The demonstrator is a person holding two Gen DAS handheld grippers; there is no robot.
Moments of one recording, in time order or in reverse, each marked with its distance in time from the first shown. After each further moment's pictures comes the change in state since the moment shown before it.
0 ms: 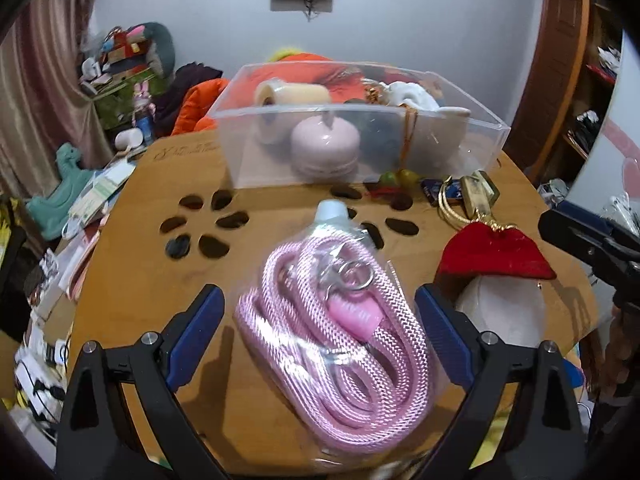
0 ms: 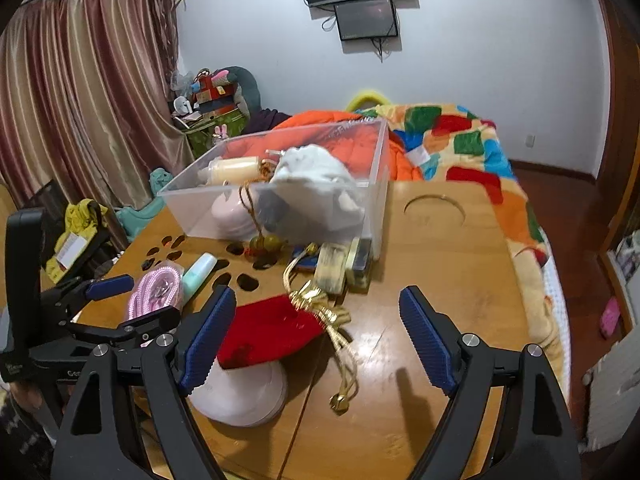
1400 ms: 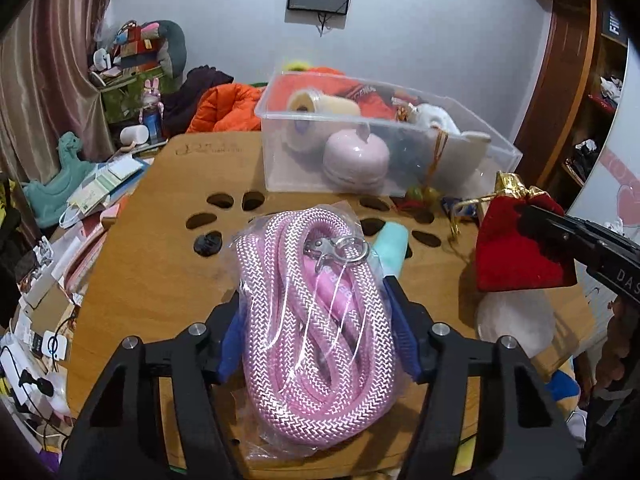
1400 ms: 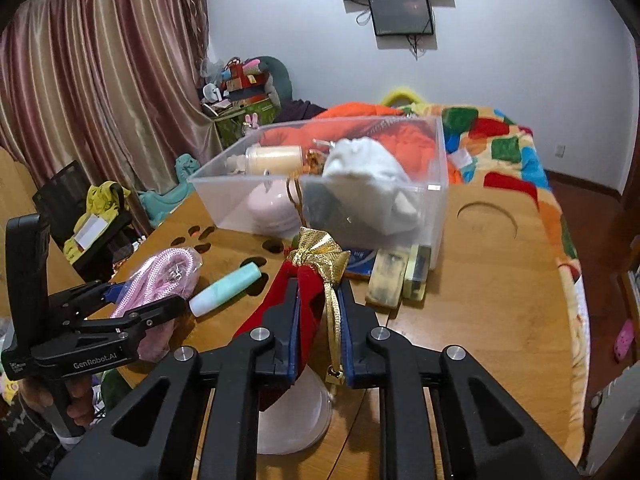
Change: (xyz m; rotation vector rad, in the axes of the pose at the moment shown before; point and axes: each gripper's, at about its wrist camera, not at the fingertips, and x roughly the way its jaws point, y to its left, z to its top) left arm -0.007 0.031 0.001 -0.059 -0.076 -0.032; right arm 0.012 0.032 0.008 -0.094 -0.001 0.056
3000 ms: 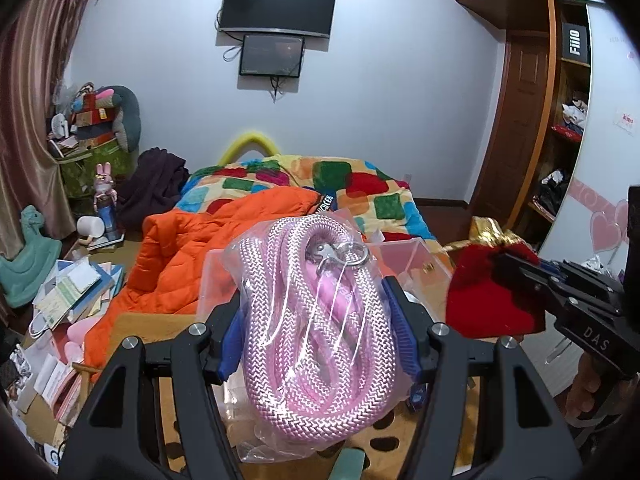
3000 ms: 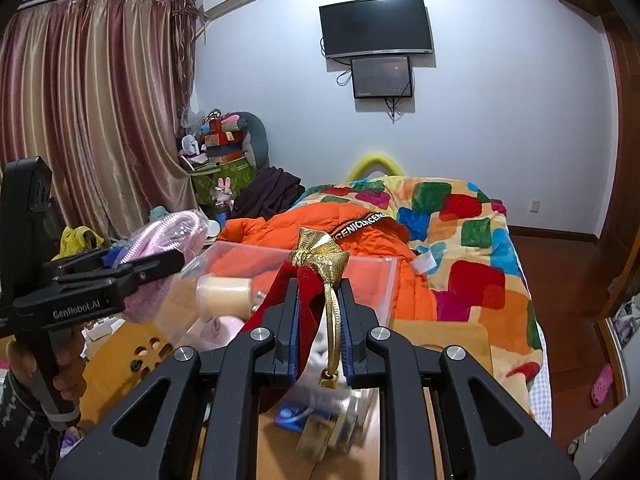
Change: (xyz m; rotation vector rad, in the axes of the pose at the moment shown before) left arm 0.022 -0.025 0.157 0.100 -0.194 -0.141; right arm -0.001 -0.034 0.111 -0.019 -0.192 -0.087
